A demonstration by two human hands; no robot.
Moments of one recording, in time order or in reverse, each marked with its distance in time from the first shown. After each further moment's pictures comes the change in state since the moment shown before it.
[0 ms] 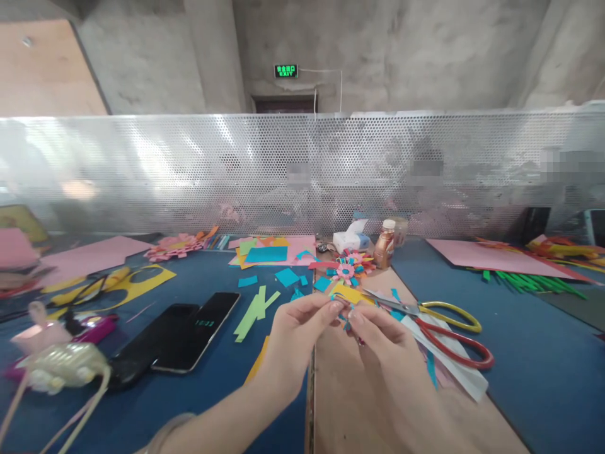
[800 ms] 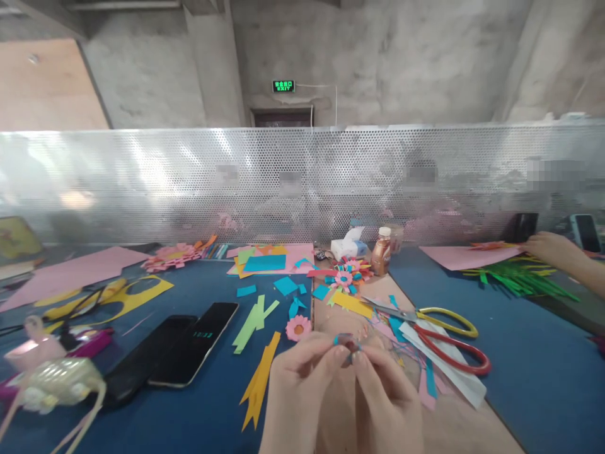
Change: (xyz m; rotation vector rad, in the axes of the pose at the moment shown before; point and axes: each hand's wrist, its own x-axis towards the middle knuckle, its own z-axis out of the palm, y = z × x) left_hand -0.034 -0.005 0.009 0.139 0.070 0.030; right_hand -0.033 0.031 0.002 -0.109 0.282 -0.185
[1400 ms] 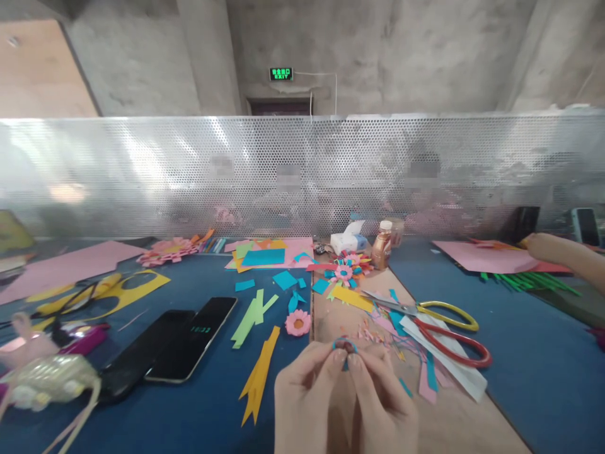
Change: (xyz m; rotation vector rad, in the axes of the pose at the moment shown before) left_hand -0.010 -0.022 0.009 -0.030 0.128 -0.104; right_hand -0.008 0.029 -0.005 0.072 0.004 -0.079
